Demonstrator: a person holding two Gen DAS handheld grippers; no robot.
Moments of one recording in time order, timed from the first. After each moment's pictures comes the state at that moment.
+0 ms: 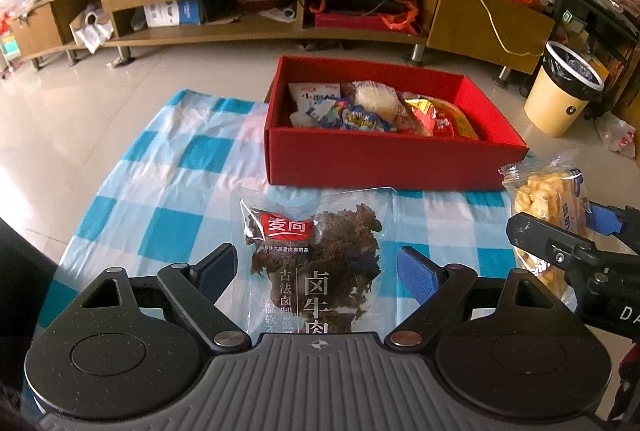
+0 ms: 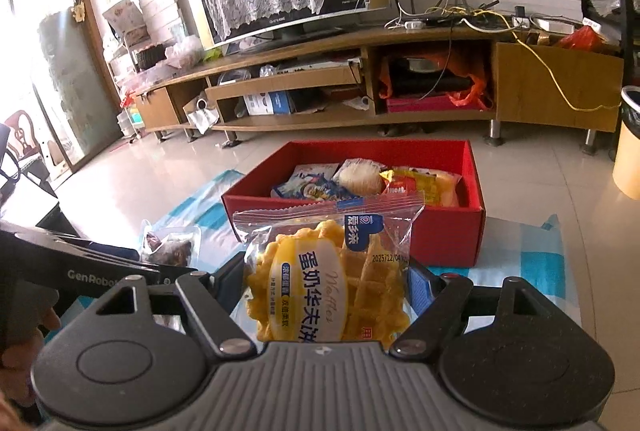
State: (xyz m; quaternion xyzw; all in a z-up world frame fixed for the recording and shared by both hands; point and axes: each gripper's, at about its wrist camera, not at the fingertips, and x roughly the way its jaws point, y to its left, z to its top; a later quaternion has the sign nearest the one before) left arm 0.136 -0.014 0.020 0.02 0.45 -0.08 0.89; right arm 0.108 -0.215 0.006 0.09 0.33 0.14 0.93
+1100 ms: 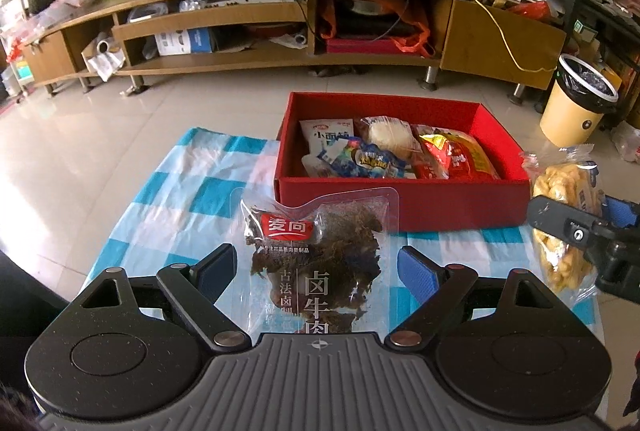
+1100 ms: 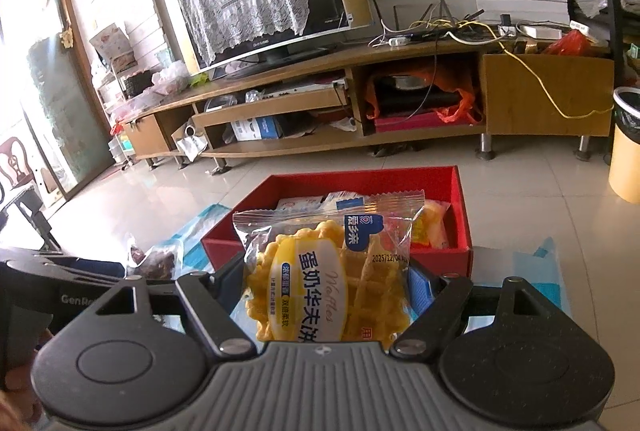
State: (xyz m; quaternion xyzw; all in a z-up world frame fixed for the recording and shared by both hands) left arm 0.160 -0.021 0.029 0.04 0.42 -0.06 0.90; right arm 0.133 -0.231 0.014 0.12 0.30 0.12 0.94
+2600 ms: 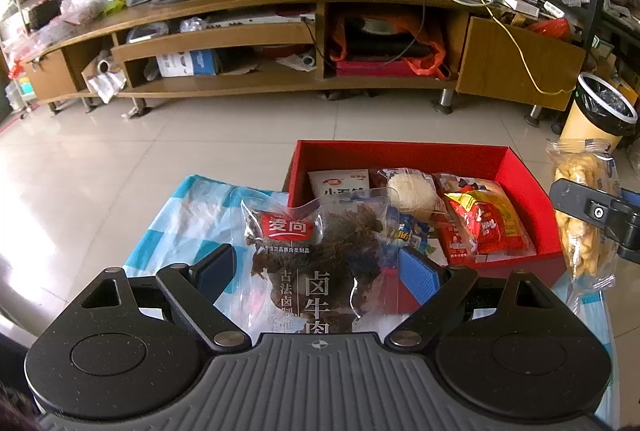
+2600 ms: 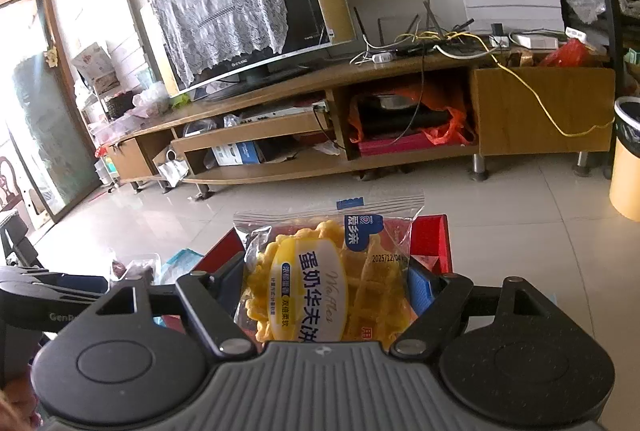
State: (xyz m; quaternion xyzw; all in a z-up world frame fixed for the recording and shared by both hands) left arm 0.227 -0.026 0.031 0.05 0.41 -0.05 0.91; right arm 0.208 -0.249 0.017 0.13 0.29 0.11 0.94
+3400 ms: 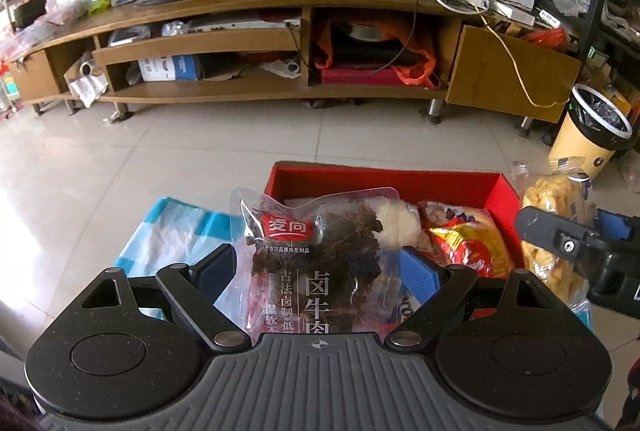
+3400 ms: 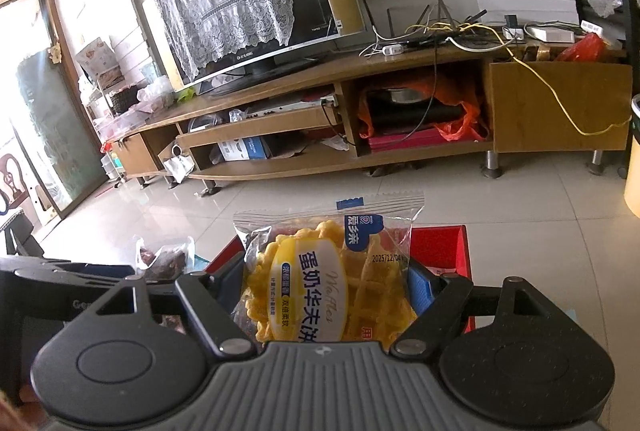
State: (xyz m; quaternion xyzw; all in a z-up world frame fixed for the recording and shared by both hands) left arm 0.260 -0.040 0.037 0.03 0.40 -0.06 0.91; right arm 0.234 -0.241 0.016 0.13 0.30 0.12 0.94
